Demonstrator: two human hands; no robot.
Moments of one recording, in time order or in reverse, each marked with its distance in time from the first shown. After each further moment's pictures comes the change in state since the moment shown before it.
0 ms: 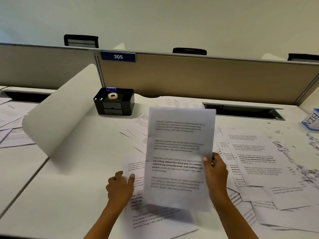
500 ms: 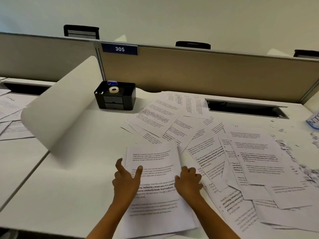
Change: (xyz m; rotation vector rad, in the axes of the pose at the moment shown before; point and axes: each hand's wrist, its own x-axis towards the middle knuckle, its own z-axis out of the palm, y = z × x) left_hand -0.013 0.016 0.002 -0.266 0.012 0.035; right_hand -0.036 0.014 0.060 -0.980 -0.429 0.080
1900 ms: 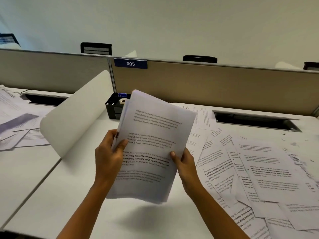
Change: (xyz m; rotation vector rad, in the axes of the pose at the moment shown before) left_hand 0.003 0.074 -0.097 -0.233 0.373 0.729; right_hand 0.014 -0.048 -0.038 1.237 -0.087 -0.417
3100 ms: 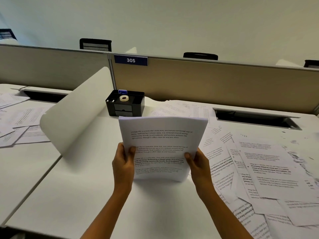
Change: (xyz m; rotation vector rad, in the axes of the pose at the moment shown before) left_hand -0.036 -0.036 0.044 -0.305 0.037 -0.236; right_hand -0.007 0.010 -0.031 -0.068 0.114 -0.118
